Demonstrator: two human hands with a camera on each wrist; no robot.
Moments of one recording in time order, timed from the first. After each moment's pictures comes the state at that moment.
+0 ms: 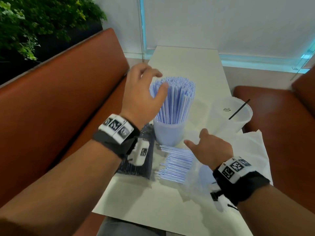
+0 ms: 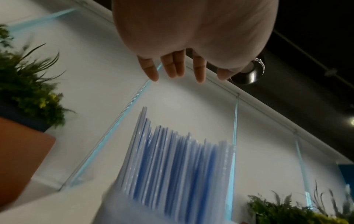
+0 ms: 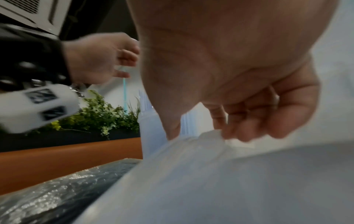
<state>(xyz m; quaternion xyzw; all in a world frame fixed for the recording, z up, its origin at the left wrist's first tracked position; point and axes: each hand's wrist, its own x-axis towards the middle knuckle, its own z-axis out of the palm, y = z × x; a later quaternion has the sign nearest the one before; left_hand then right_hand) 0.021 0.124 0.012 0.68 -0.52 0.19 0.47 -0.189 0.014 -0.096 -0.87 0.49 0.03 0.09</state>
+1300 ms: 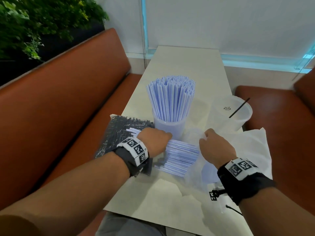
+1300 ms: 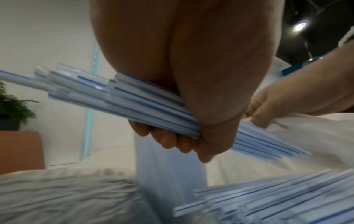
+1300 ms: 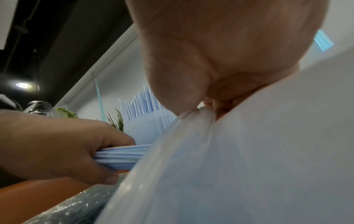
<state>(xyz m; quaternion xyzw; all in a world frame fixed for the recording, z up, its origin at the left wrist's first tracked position) -0.005 0.130 -0.093 0.73 -0.68 -0.03 -0.10 -0.201 0.011 -0.096 -0.83 0.52 -0.01 0.21</state>
